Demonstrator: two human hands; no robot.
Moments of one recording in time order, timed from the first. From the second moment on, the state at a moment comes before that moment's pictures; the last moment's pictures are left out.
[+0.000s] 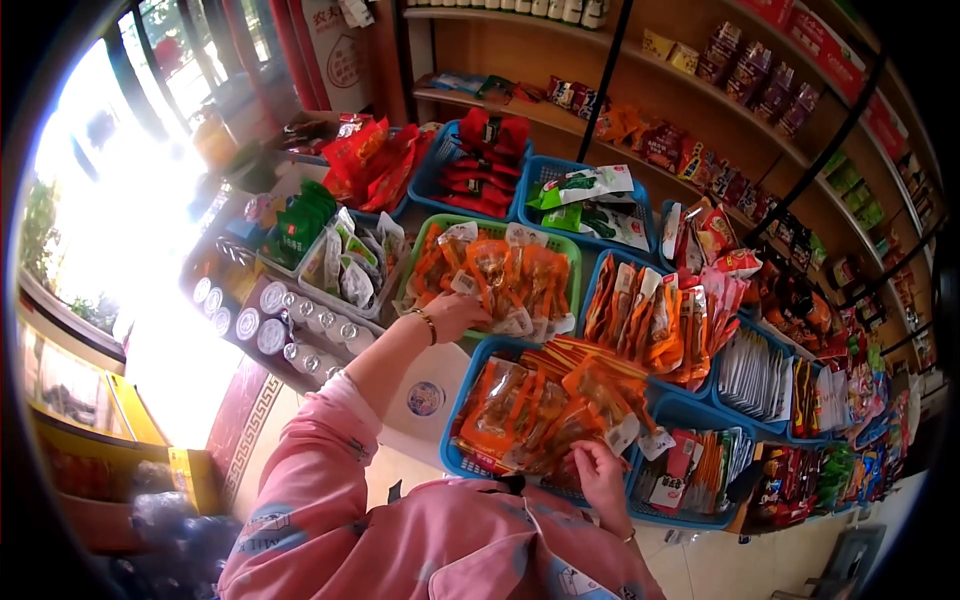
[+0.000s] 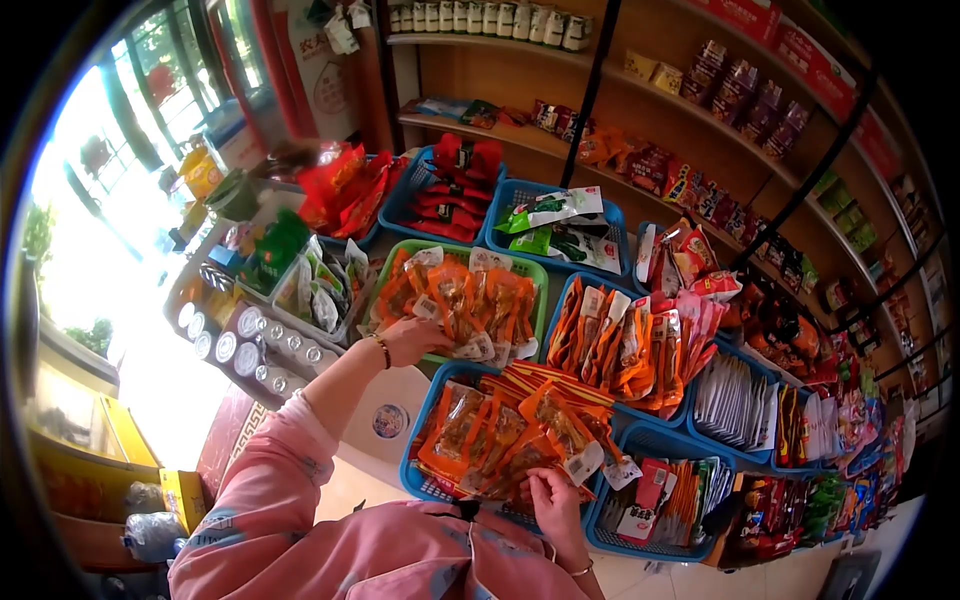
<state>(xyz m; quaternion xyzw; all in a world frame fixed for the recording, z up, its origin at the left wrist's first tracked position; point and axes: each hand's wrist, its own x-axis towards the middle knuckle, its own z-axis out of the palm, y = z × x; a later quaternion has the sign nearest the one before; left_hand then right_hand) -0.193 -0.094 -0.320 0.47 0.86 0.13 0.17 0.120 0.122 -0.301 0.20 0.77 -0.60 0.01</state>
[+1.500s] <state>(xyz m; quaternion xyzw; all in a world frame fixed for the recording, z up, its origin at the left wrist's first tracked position) -0.195 -0.043 -0.242 0.51 0.82 -0.27 0.07 0.124 0.130 -0.321 0.16 0.80 -0.57 -0.02</state>
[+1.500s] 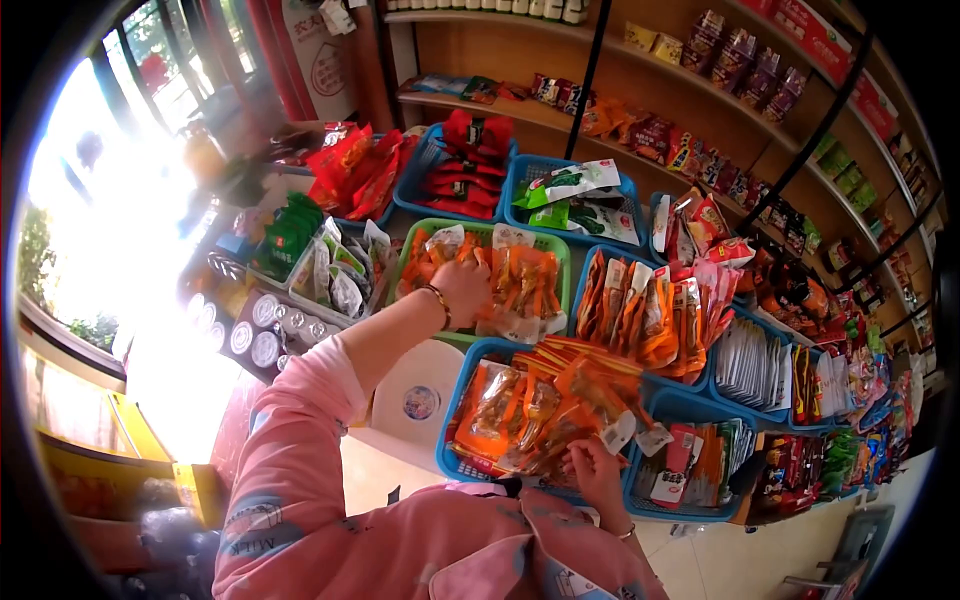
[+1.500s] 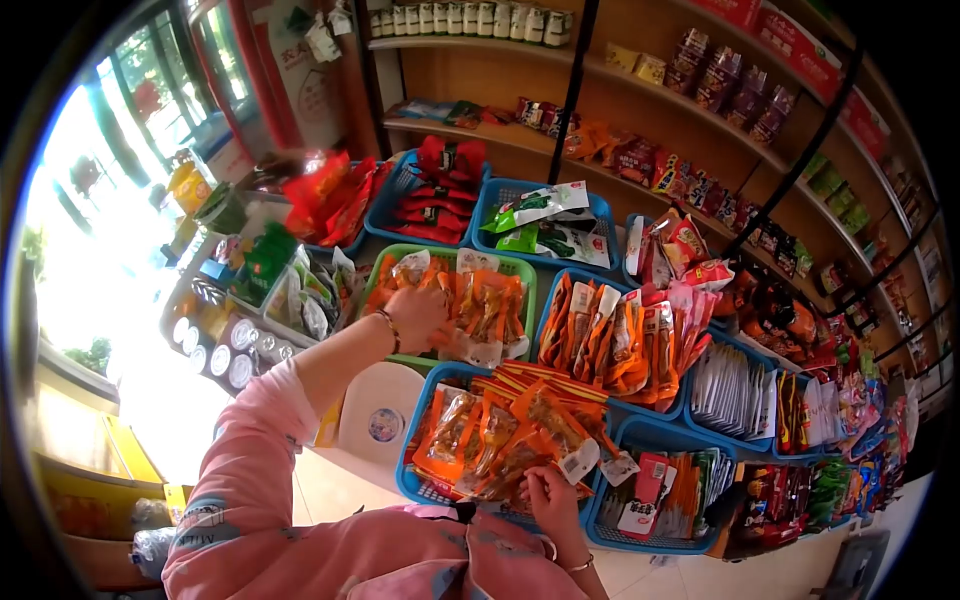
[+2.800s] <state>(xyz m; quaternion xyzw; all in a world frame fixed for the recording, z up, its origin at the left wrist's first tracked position) -0.035 -0.101 -0.285 0.28 0.89 0.35 0.11 0.108 0.176 -0.272 0.18 0.93 -0.27 -0.18</state>
